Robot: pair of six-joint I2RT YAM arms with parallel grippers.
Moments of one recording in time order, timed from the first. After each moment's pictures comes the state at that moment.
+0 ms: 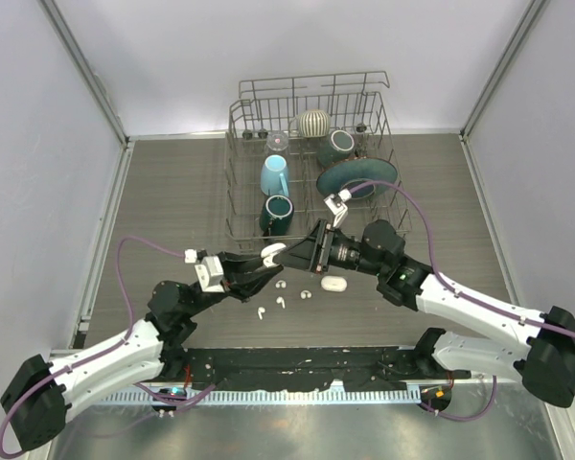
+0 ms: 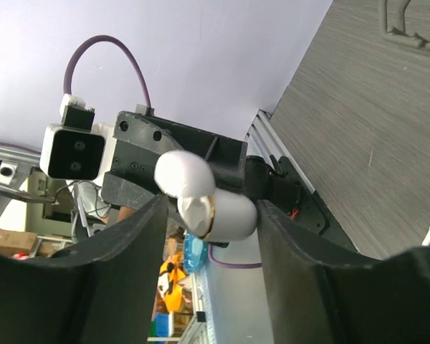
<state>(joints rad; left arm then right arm) -0.83 0.69 0.19 0.93 0.32 -0.11 0.86 1.07 0.67 0.38 -0.41 1.14</state>
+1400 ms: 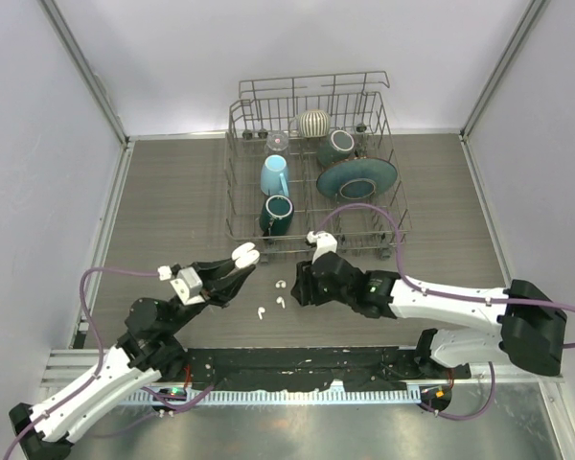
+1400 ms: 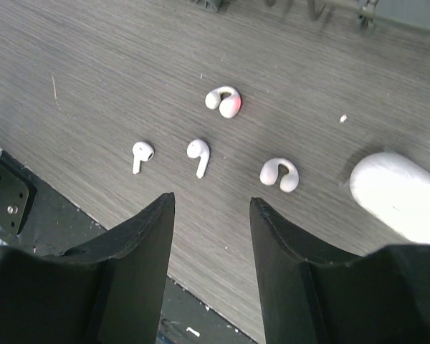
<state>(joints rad) -0.83 0.24 0.17 0.42 0.12 0.00 1.09 1.22 0.67 -0.16 0.21 0.69</state>
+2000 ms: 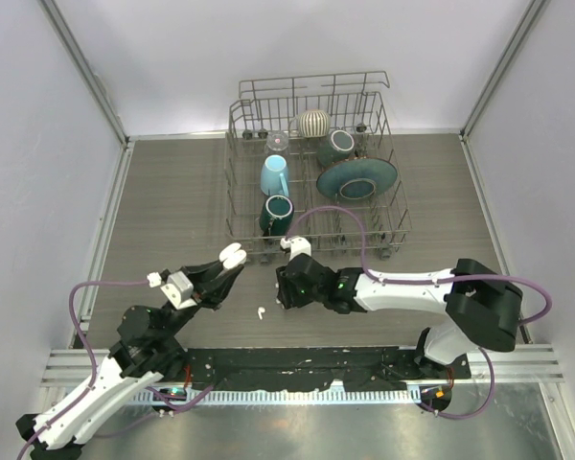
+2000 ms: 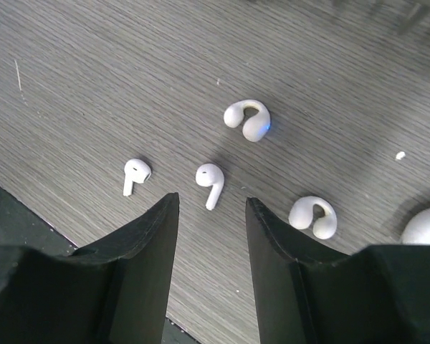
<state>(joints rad) -0.83 0.02 0.16 0.22 0.01 0.03 1.13 1.49 0.78 -0.09 0.20 0.64</state>
